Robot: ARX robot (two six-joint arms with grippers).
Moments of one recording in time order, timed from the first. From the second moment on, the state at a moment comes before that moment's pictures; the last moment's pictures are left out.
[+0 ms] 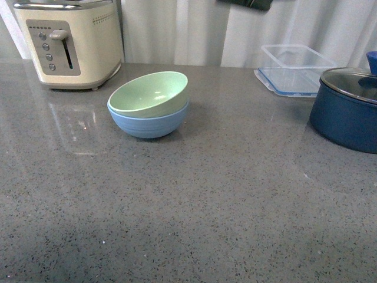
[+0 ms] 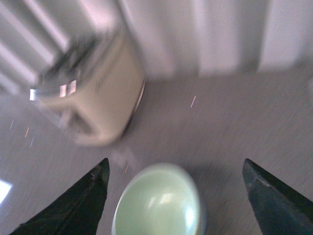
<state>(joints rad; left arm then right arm) 0.00 0.00 0.02 0.00 0.00 -0.01 0.49 1.80 1.47 0.08 0.14 0.37</state>
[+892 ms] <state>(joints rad) 0.00 0.00 0.02 0.00 0.00 -0.01 0.15 1.04 0.24 0.79 0.14 0.00</state>
